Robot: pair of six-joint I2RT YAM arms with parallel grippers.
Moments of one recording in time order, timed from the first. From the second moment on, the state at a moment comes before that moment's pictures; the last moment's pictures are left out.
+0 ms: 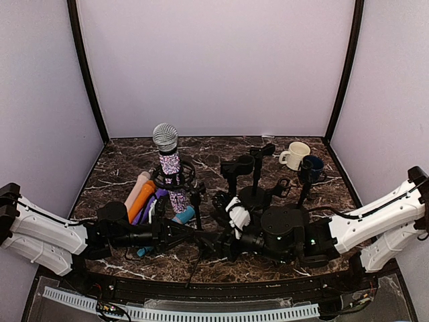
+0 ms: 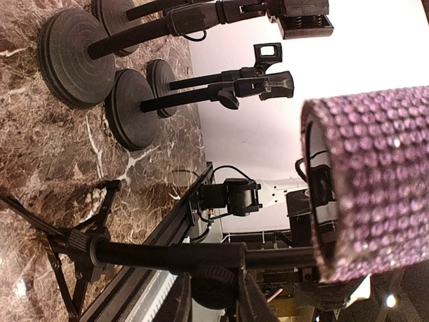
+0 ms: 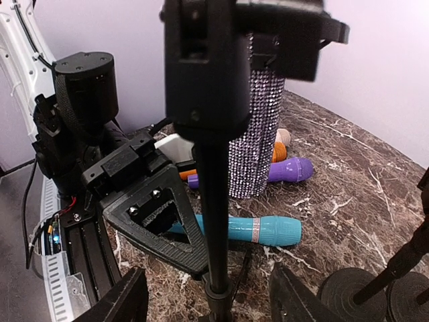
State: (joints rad) left arm -1.04 1.22 0.23 0.83 0.30 -1.36; right arm 1.49 1.42 0.75 0.43 0.41 0.13
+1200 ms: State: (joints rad) left arm -1.04 0.64 0.30 0.23 0.15 -0.51; right arm 1.49 1.26 0.66 0.43 0.54 0.19
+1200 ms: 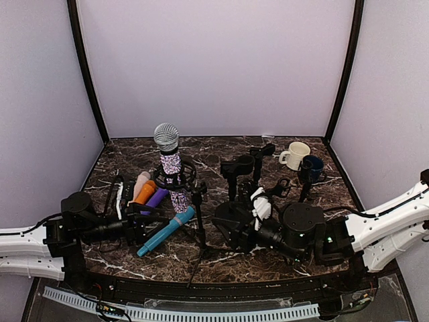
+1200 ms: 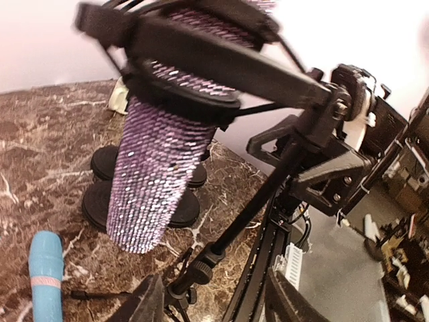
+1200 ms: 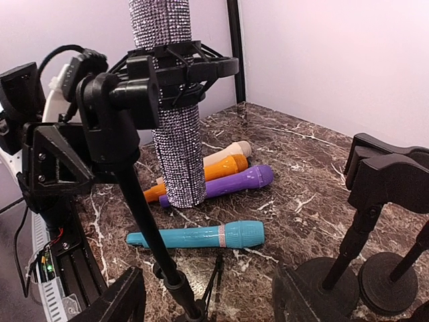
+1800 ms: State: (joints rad) left arm -1.31 0.88 0.40 0.22 -0.04 0.02; right arm 1.47 1.25 0.66 0.43 0.58 0.22
